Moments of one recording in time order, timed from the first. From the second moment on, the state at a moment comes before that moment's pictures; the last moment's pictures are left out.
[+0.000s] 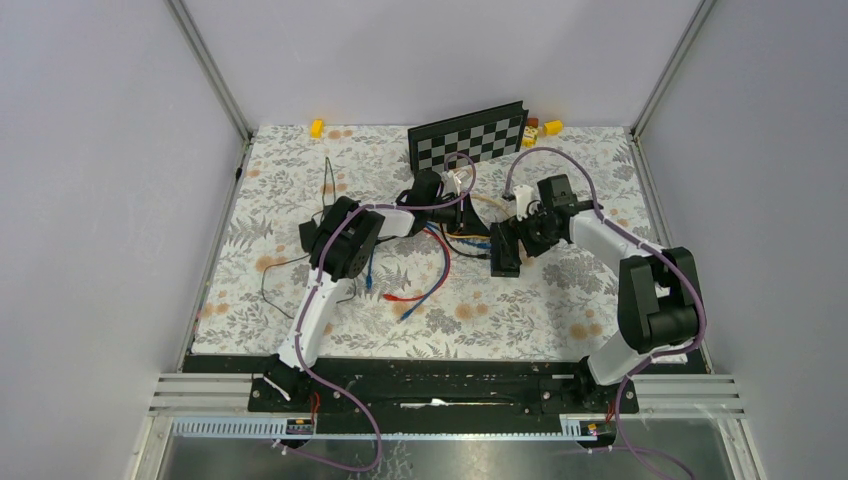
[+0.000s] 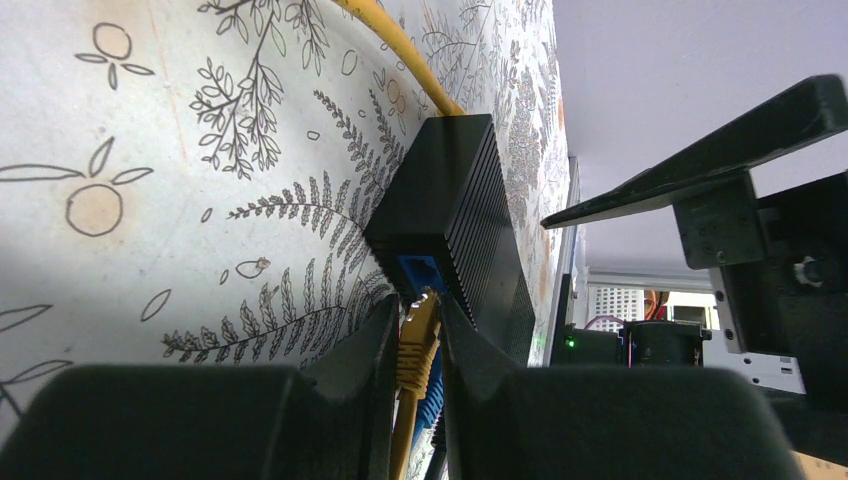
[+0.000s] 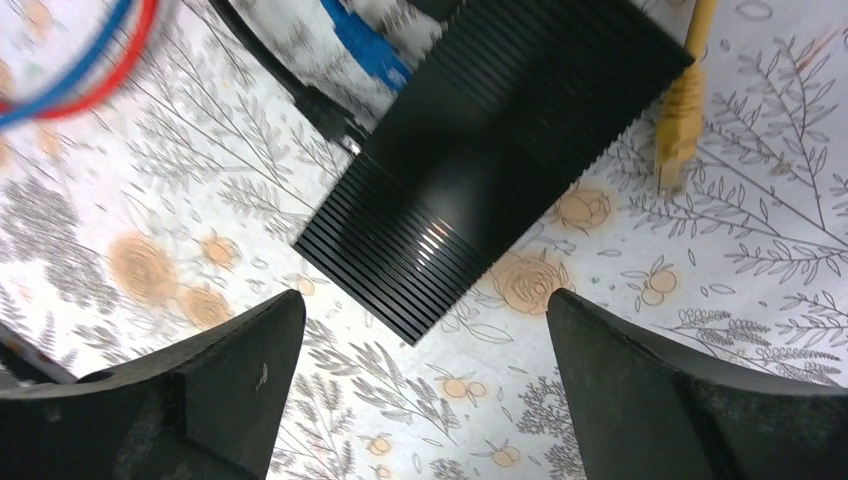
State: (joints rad) left arm -0.55 2.50 1.62 0.39 0.93 -0.84; right arm 0.22 1.61 0.99 -0.53 -0.37 -0.29
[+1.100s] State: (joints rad) left arm -0.55 2.50 1.61 0.43 0.94 -0.87; right arm 0.23 1.82 1.10 -0.33 -0.30 0.11
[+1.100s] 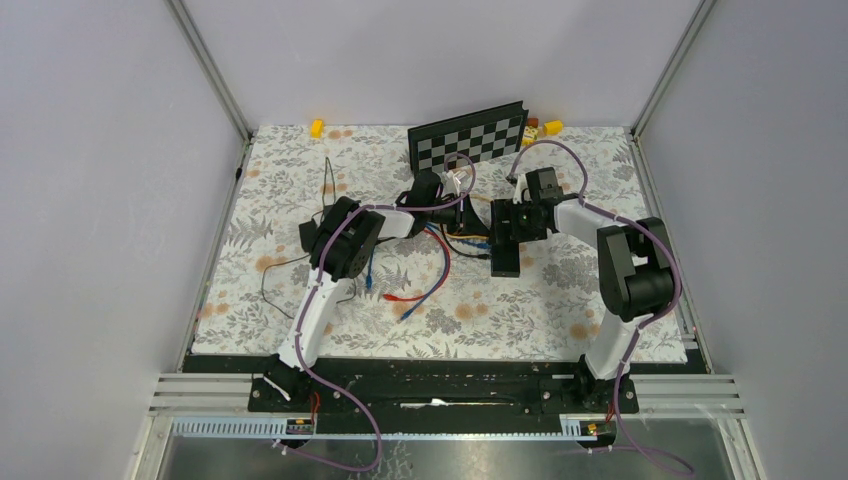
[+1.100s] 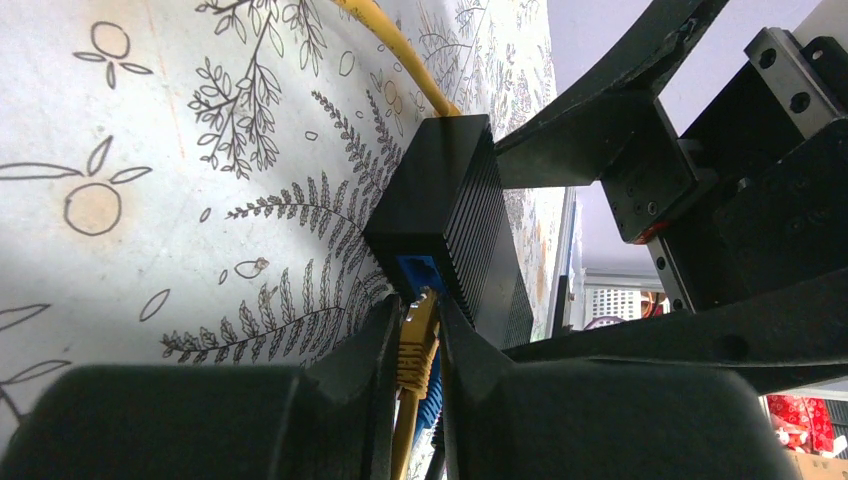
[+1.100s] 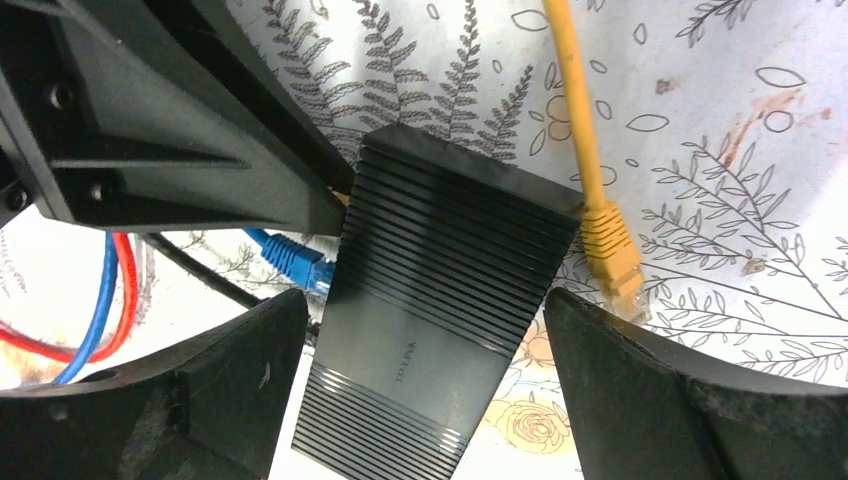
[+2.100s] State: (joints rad) left arm -0.55 2.50 1.60 0.46 0.94 -0.87; right arm 0.28 1.84 1.10 -0.28 -0.14 0.11
